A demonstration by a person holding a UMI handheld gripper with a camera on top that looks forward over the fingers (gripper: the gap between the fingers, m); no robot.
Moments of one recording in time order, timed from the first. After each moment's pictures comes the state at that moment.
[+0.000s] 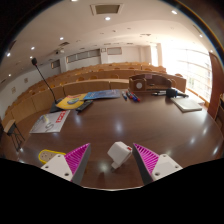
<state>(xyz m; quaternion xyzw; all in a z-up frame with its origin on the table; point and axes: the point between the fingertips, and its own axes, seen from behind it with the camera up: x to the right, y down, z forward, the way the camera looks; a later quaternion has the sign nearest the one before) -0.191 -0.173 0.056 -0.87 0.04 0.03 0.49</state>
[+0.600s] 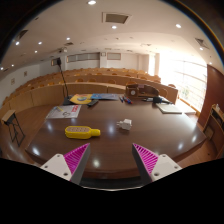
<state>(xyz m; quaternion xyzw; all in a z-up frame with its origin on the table) -0.234 -0.388 0.130 -0.86 0.02 -0.03 0.51</state>
